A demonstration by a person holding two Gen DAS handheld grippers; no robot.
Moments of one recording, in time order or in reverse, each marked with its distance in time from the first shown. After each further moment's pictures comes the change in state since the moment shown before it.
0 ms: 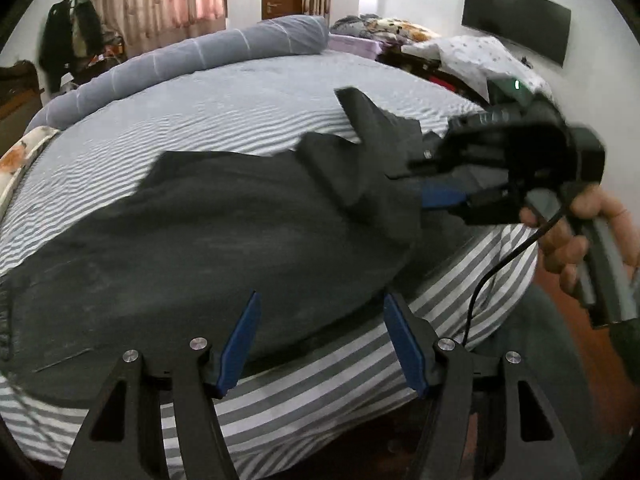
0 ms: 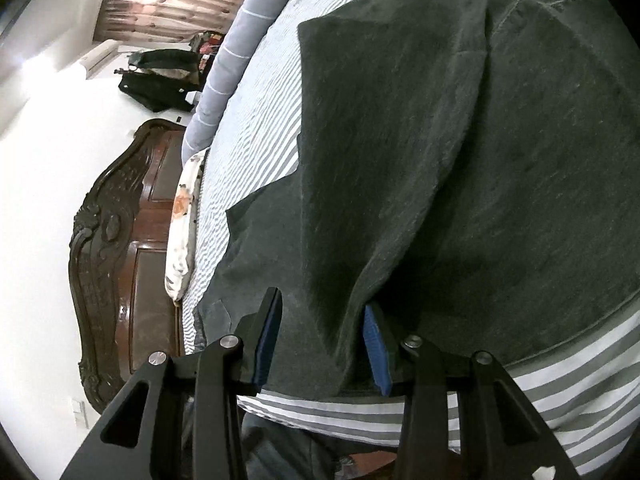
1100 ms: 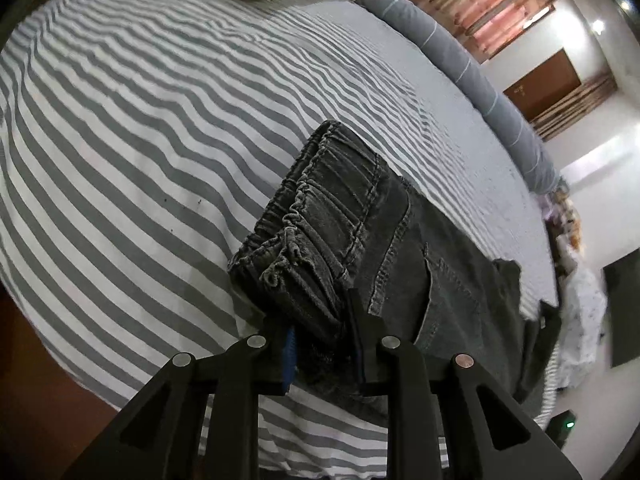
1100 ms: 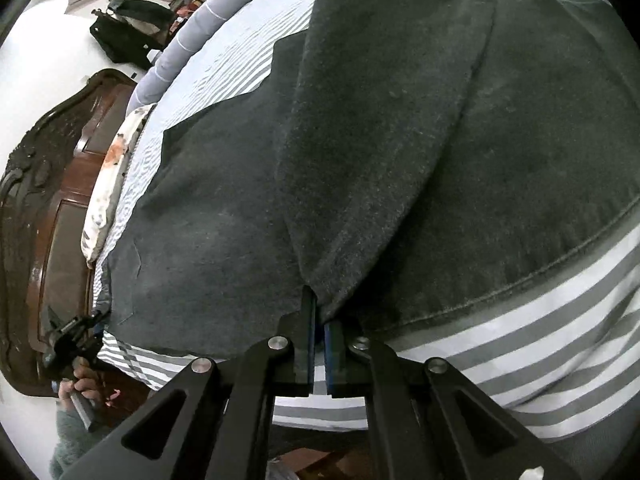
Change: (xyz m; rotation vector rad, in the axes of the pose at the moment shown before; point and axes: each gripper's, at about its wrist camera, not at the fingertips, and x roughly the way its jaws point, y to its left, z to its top) left arm -0.083 0.374 -0.108 -0.983 0.027 0.135; right arm 0.057 0.020 -0.064 -0.167 0.010 -0.322
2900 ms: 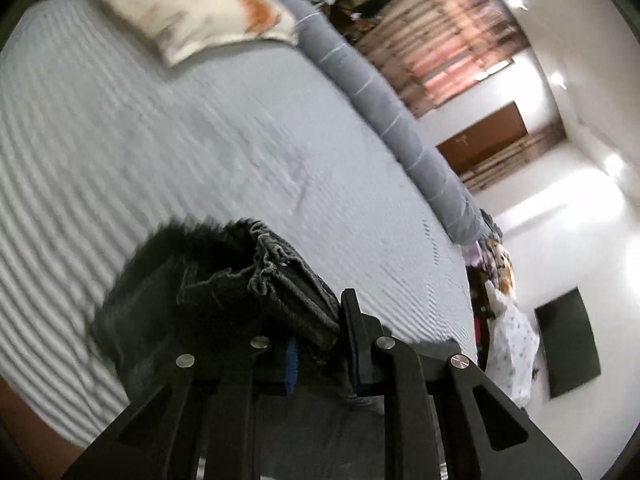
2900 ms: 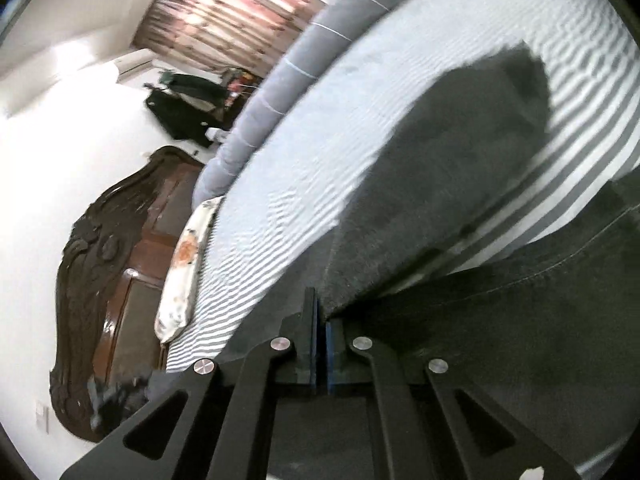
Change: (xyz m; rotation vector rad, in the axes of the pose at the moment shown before) left arm -0.046 -0.085 0.064 -0.069 -0.138 -0.295; right arm -0.071 0.024 0.126 0.027 -0.265 0.283
